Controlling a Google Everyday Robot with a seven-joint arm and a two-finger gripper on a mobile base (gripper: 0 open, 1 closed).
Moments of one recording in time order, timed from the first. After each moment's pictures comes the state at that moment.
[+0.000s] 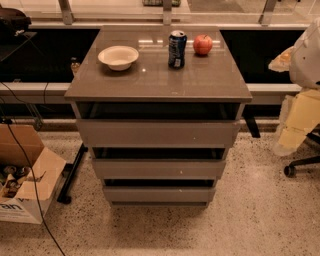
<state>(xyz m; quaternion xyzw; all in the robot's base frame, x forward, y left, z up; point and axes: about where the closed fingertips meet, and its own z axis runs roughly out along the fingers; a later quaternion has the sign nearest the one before) 0.438 -0.217 0.976 -0.60 0.78 -0.03 0.16</state>
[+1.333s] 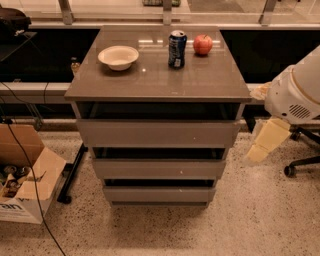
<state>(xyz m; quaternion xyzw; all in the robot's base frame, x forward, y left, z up) 0.470 -0.206 0.895 -0.56 0.80 0.05 0.21</state>
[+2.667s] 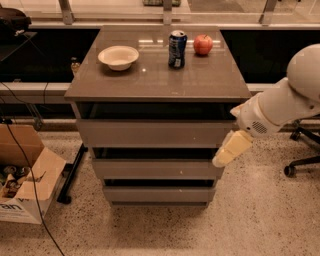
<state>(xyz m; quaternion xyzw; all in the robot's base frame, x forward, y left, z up) 0.522 -0.187 0.807 -0.51 0.82 0.11 0.24</state>
